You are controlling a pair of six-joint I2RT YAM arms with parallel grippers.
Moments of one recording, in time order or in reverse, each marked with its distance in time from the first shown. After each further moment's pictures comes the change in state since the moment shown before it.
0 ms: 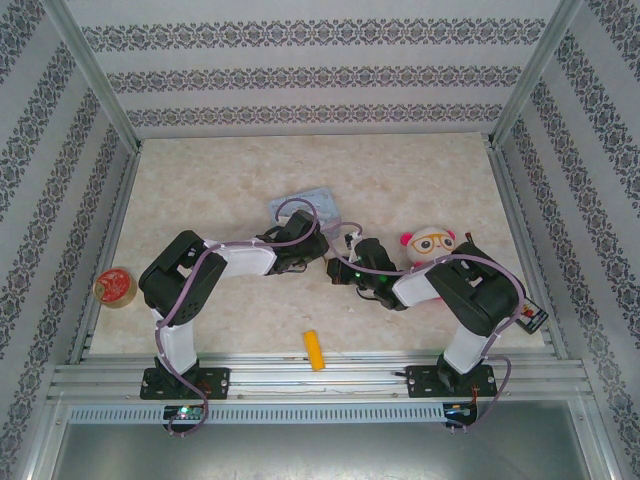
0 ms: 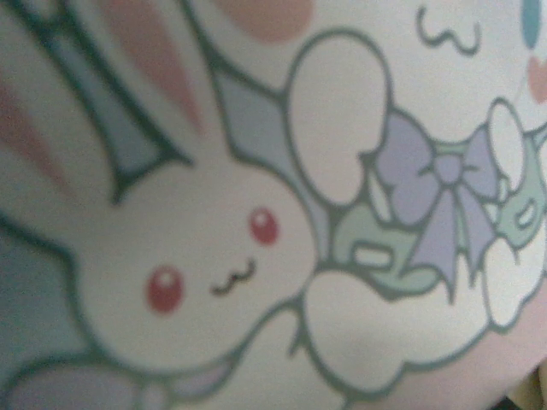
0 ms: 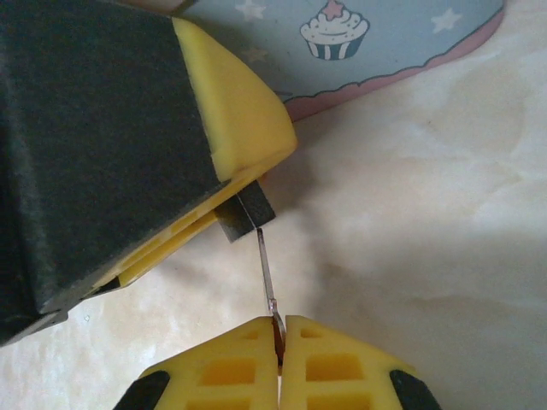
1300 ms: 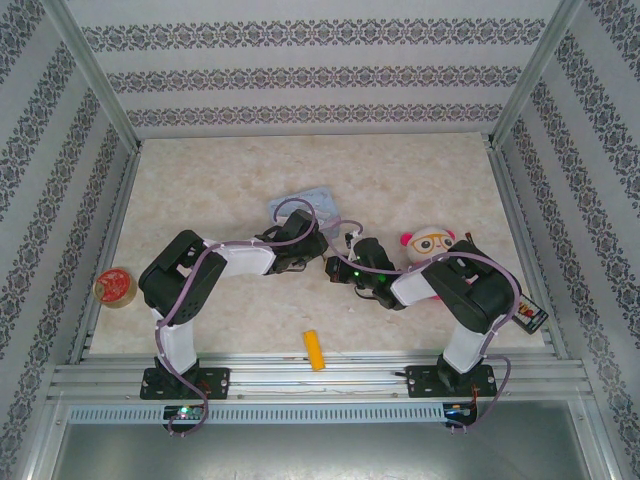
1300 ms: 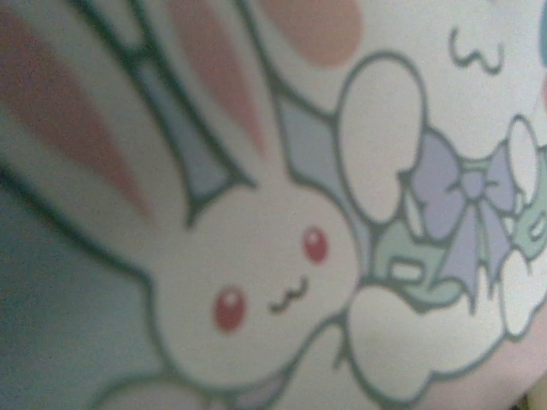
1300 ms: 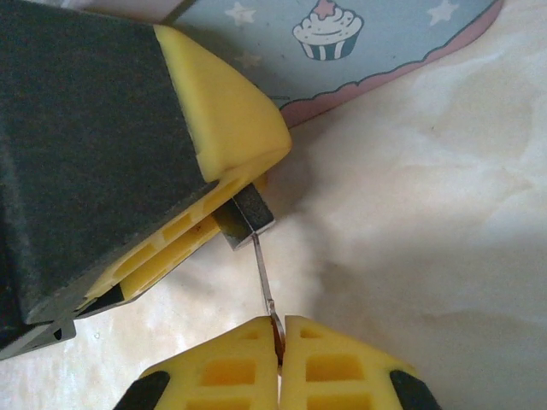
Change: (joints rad) left arm 0.006 0.001 -0.006 0.019 0.011 -0.033; right arm 0.000 0.028 0.010 0.032 0.003 0.060
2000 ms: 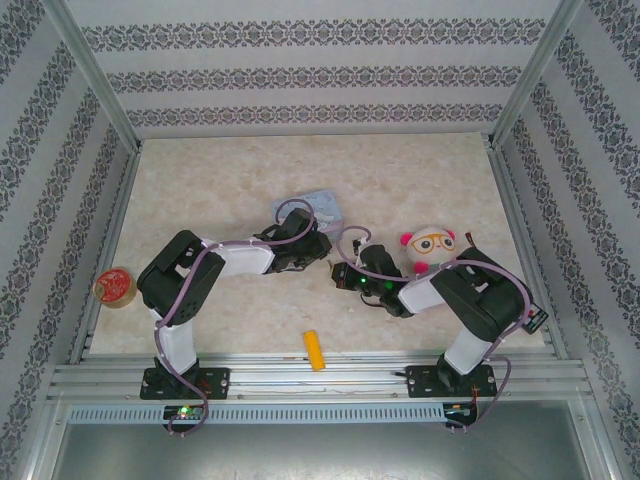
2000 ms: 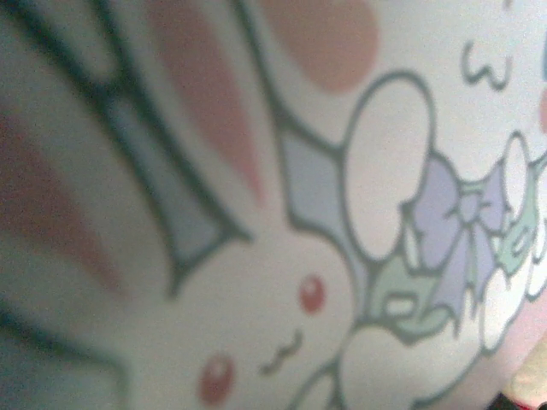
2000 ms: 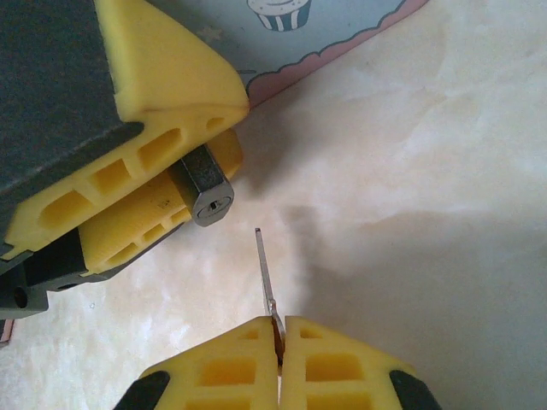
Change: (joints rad) left arm 0.006 -0.008 0.001 -0.003 0.119 -0.045; right arm 0.000 -0.076 -0.089 -0.007 0.011 0.043
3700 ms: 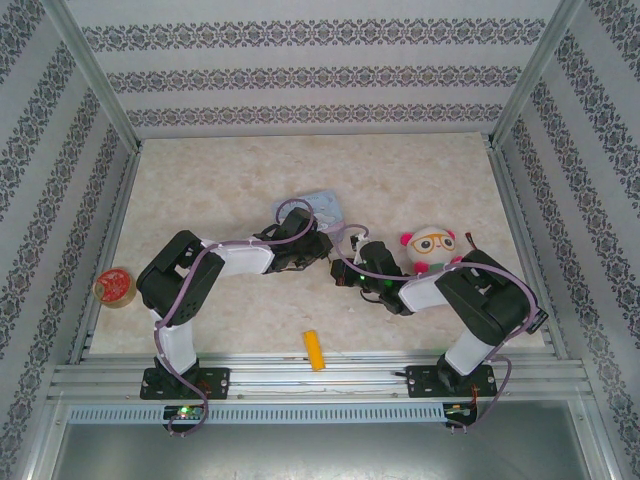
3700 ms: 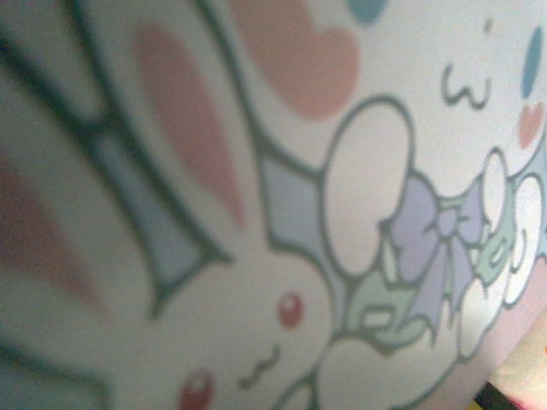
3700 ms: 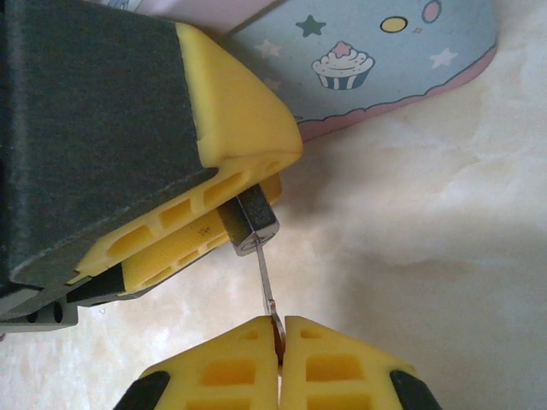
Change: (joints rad) left arm 0.000 -0.002 0.000 0.007 0.019 -0.021; right arm 0.000 -0.024 0.025 -0.023 0.011 -0.079
